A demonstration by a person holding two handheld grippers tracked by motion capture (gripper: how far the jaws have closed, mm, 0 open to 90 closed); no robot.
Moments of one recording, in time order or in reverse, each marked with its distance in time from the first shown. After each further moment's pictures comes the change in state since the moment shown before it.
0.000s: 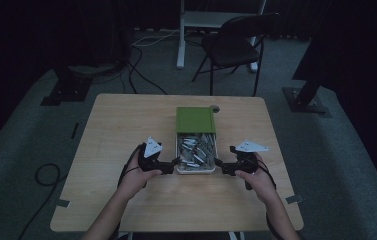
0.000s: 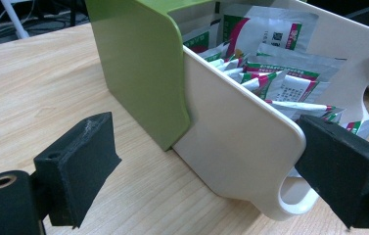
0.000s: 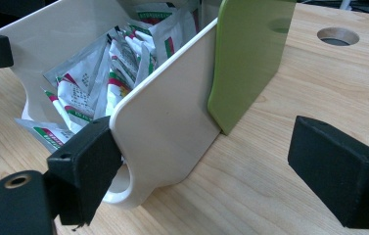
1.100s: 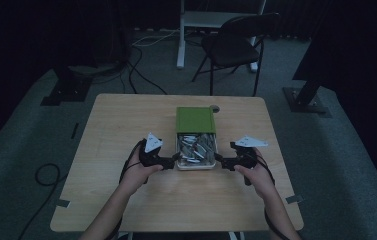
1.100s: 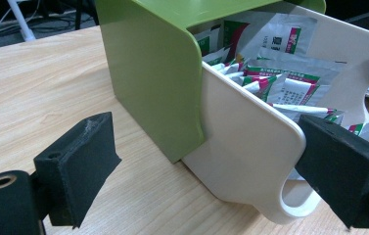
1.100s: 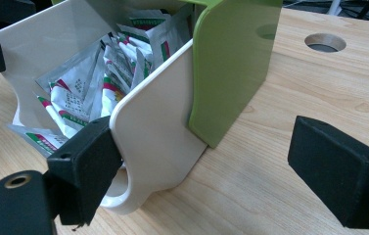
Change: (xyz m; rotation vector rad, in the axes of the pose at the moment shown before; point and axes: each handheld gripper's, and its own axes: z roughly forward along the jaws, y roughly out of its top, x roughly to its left) left arm 0.007 0.008 0.008 -0.006 0.016 -0.019; right arm -0.008 0.009 0.007 -0.005 -0.024 0.016
